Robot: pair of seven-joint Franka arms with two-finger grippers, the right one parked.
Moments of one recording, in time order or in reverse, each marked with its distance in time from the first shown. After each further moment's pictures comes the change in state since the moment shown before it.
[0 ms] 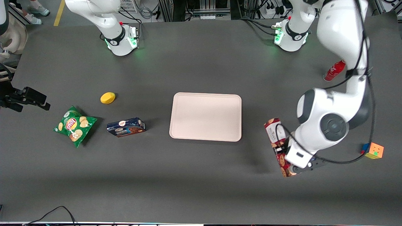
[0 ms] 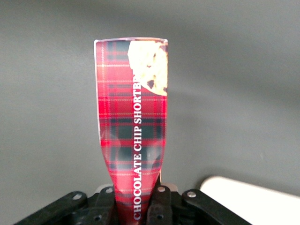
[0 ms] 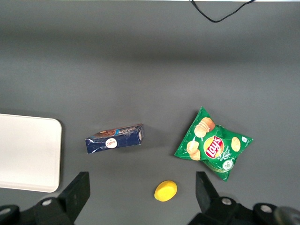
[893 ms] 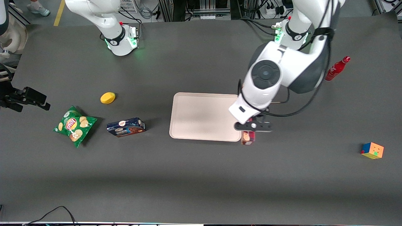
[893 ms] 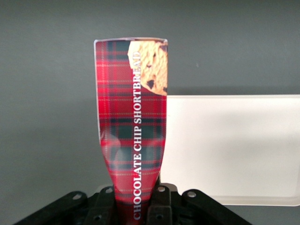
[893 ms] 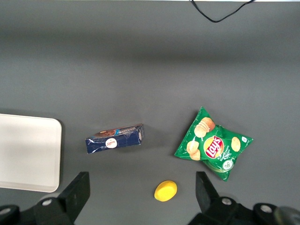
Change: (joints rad) arm -0.307 -0.134 0.008 -0.077 0.066 -0.124 -0.034
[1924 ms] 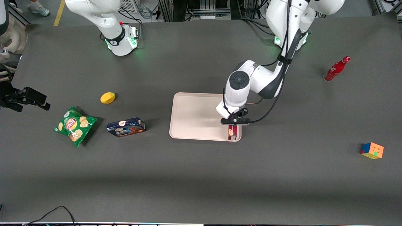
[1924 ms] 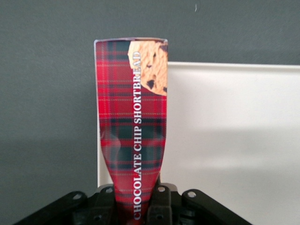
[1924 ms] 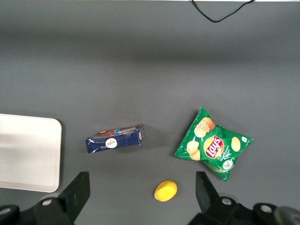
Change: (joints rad) arm -0.117 0.073 0.001 -0.447 0.013 0.607 -0.163
